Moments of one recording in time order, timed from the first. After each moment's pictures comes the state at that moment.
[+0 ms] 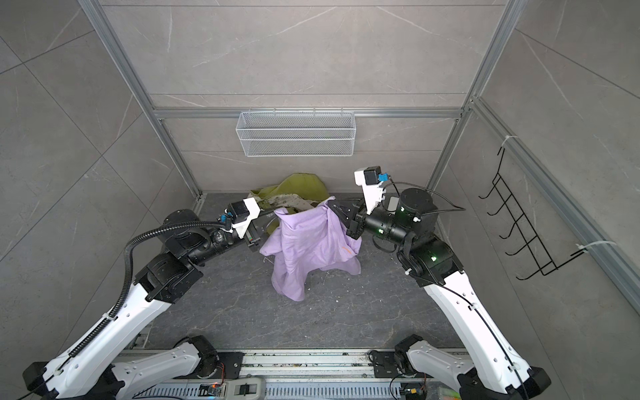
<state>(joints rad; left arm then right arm) -0.75 1.02 1.26 -0.15 0.34 0.38 0.47 1.06 1.37 -0.35 -0.54 0.28</state>
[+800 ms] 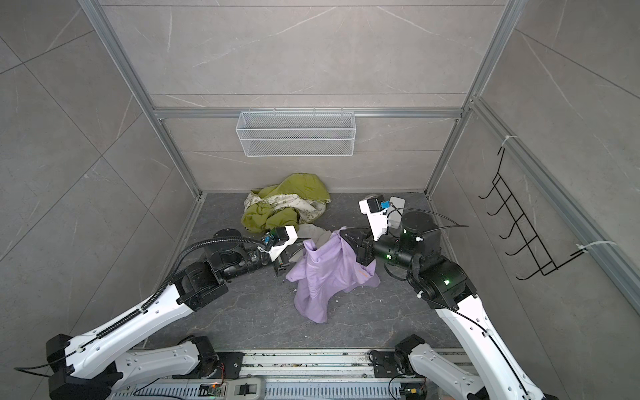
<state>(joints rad) -0.93 1.05 1.06 -0.10 0.21 0.30 0.47 0.92 1.25 -0.60 -0.46 0.23</state>
